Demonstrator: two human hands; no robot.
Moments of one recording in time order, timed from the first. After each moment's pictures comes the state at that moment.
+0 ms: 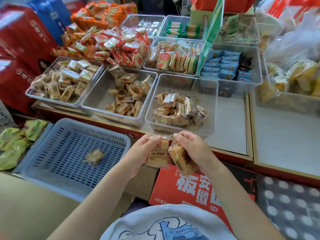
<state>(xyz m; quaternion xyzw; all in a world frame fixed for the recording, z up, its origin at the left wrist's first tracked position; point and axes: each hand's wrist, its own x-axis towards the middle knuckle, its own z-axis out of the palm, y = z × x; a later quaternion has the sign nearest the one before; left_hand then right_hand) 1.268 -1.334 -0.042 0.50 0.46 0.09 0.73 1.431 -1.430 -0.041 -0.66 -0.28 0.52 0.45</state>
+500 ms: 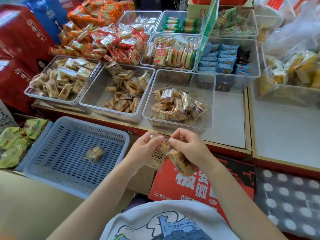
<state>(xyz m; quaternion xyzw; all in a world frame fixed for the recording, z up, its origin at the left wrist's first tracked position) 1.274 -1.353 -0.046 0.59 0.46 0.10 0.66 1.432 -1.446 -0.049 -0.68 -0.36 0.47 0.43</state>
